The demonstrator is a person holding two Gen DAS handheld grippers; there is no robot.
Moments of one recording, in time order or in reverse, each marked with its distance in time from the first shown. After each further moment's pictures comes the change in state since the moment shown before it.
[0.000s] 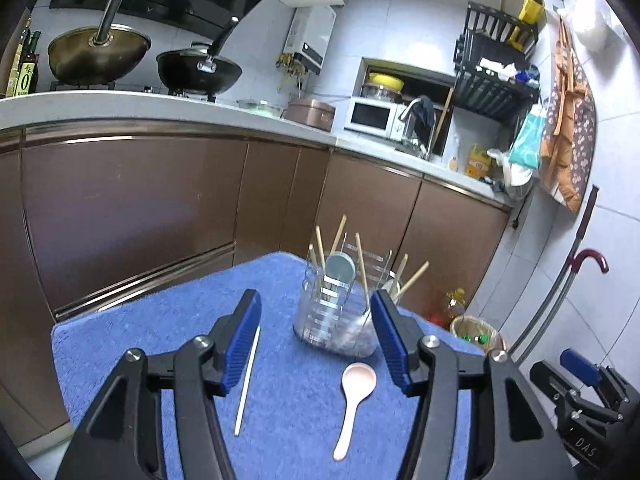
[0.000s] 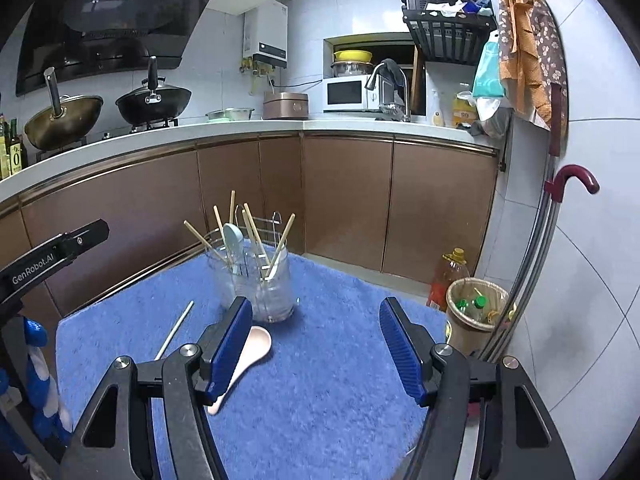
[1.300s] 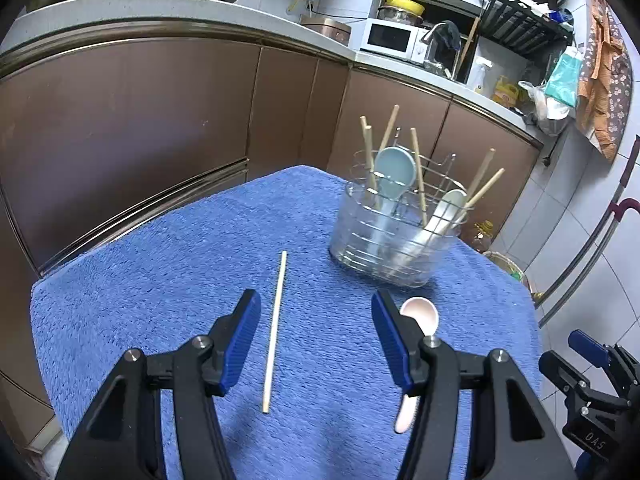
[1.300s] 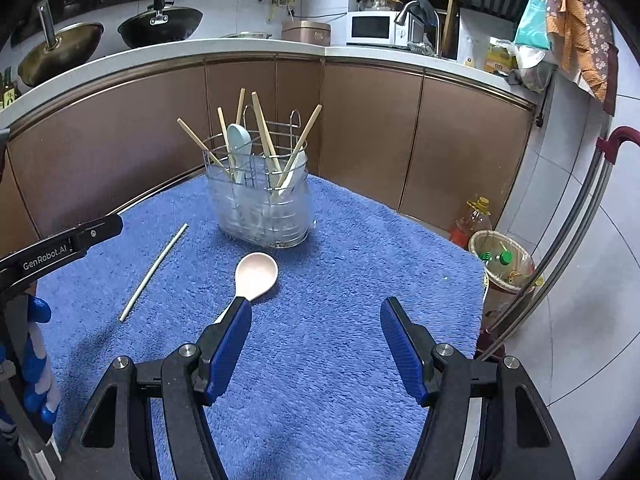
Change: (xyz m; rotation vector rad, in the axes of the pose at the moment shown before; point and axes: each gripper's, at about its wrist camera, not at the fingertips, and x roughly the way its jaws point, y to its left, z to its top) left arm 0.092 0.048 -0.045 0.010 0.272 0.040; right arm 0.083 0.020 -0.035 -0.073 0.242 0.029
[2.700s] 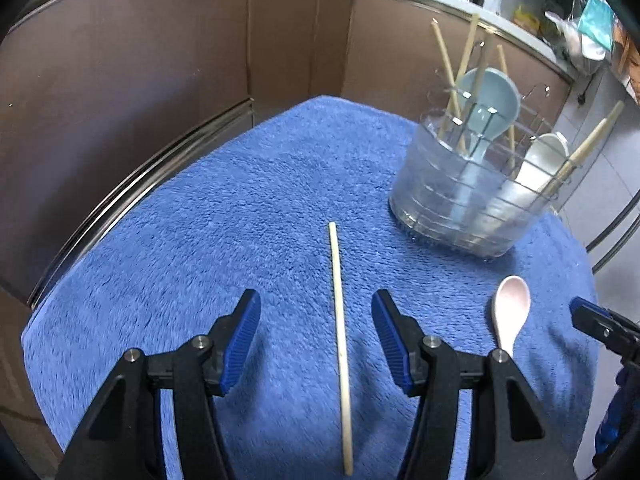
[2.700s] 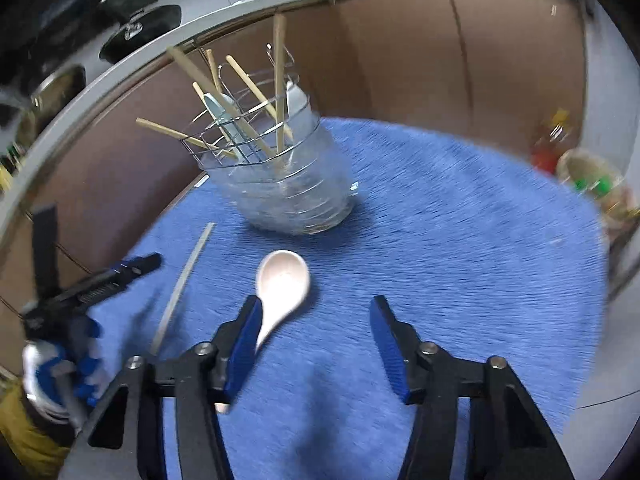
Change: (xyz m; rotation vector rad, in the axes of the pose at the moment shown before) left arm 0.113 0.040 0.028 0.112 0.284 0.053; right arm 0.118 -0.041 0.020 0.240 0.222 0.424
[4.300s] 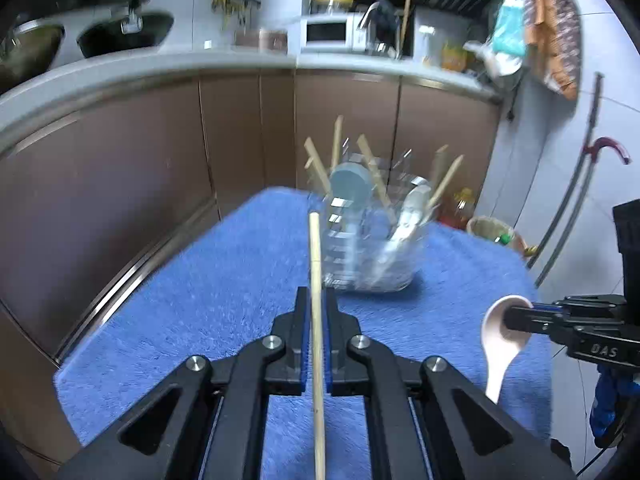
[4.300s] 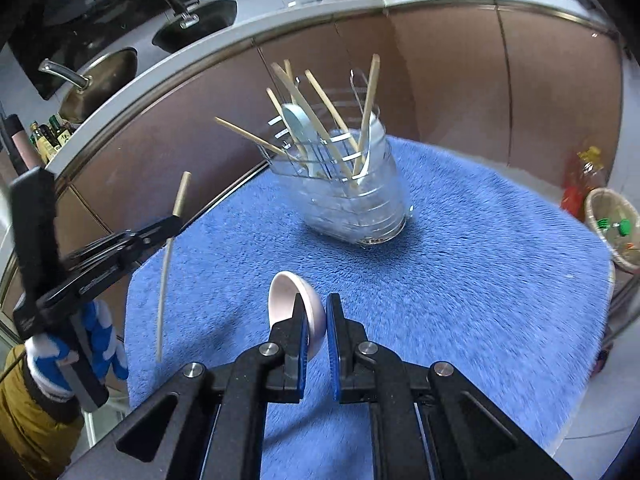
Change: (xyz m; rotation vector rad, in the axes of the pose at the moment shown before) left arm -0.130 -0.066 -0.016 0.156 -0.327 -0.063; right arm -0.056 0.054 -0.014 -0.157 -0.061 0.024
